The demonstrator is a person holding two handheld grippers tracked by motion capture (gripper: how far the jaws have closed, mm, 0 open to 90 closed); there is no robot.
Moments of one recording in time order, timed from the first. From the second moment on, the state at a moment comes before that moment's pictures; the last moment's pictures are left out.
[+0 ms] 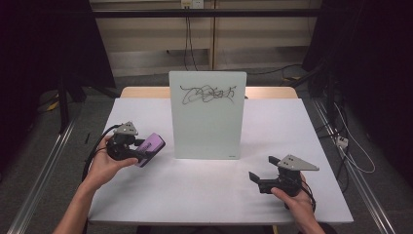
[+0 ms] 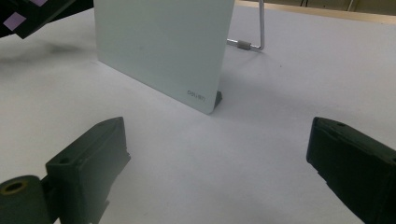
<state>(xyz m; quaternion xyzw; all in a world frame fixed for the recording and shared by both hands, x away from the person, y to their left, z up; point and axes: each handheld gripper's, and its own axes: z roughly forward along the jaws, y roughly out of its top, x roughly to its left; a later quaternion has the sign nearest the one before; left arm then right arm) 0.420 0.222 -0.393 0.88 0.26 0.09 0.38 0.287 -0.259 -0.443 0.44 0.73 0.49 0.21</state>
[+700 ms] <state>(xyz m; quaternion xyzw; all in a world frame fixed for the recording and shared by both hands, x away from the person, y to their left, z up) 0.407 0.227 -0.370 0.82 0.29 0.17 0.47 0.285 -0.260 -0.442 0.43 0.73 0.49 0.21</state>
